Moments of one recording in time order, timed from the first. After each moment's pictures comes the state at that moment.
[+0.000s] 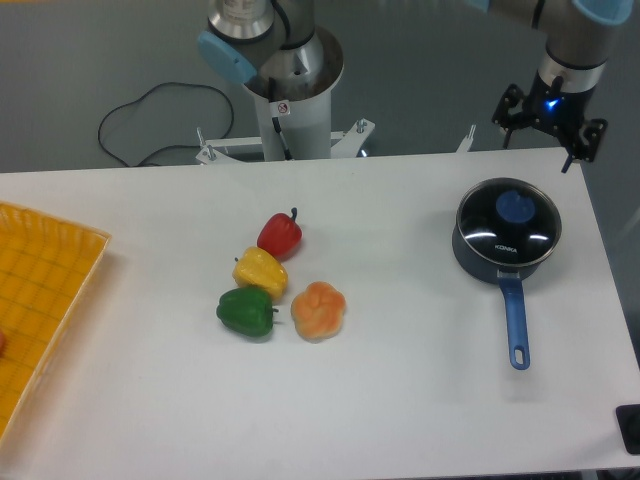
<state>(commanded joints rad) 3.03 -1.75 -1.63 -1.27 1.55 1.56</state>
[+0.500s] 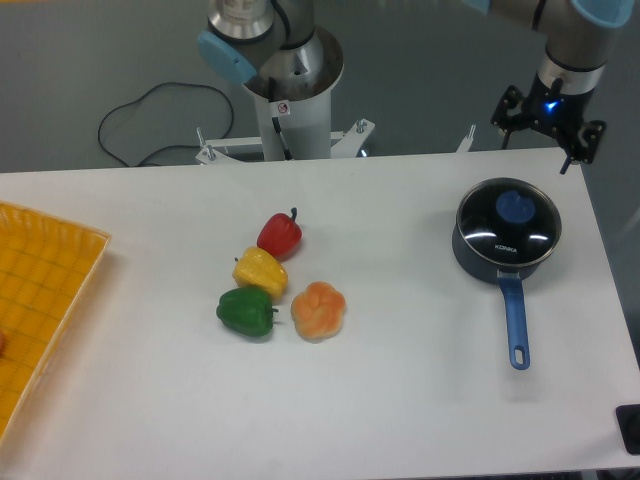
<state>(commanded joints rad) 3.02 -1.75 -1.66 -1.26 1.55 1.56</state>
